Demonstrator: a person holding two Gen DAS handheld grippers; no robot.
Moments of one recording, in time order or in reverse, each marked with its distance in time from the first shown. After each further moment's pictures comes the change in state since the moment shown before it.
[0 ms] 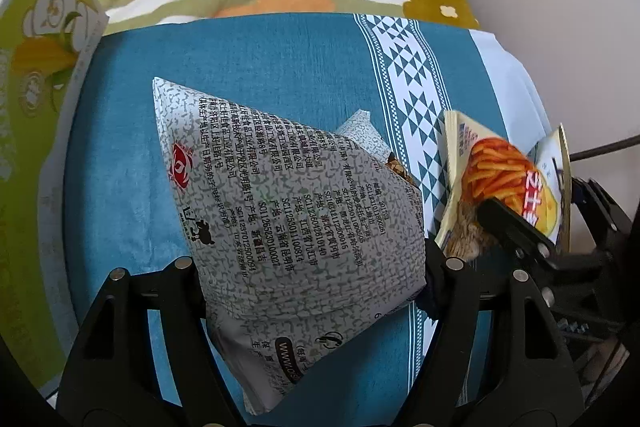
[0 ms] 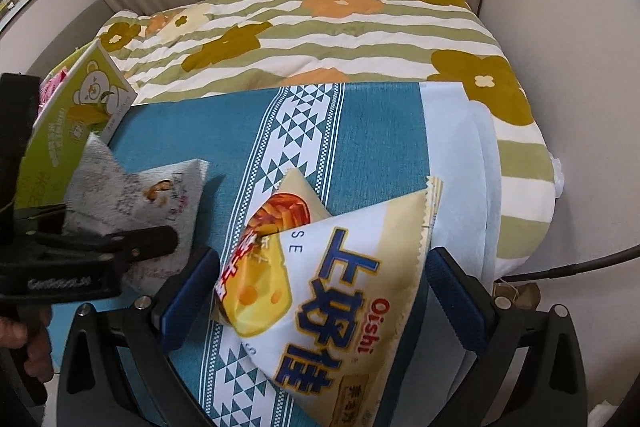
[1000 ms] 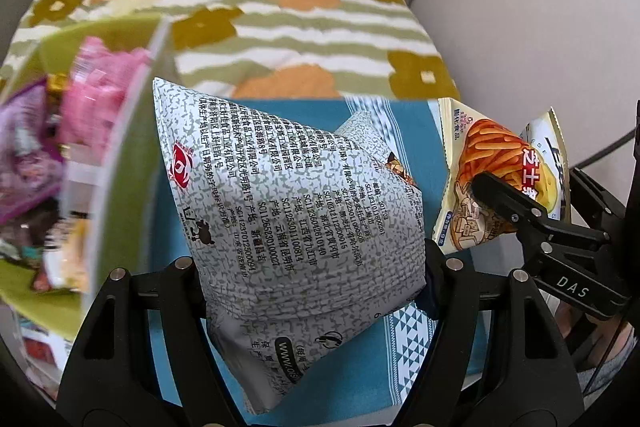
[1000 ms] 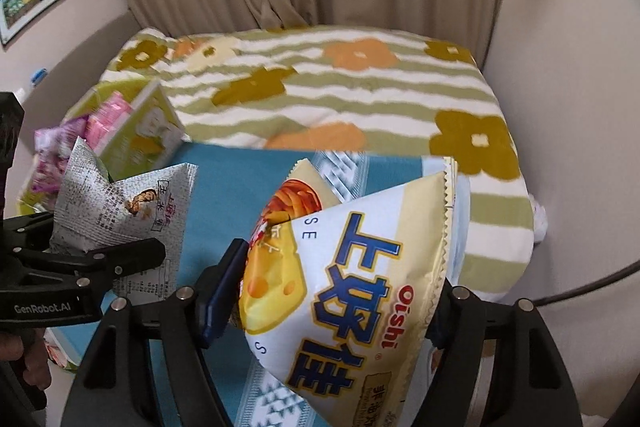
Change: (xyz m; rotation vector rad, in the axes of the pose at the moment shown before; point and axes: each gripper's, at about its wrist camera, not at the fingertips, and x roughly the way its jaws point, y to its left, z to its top) left arm -0.147 0.017 -0.031 -0.023 -0.240 0.001; right arm -0.102 0.045 0.019 -0.089 -0.167 0.023
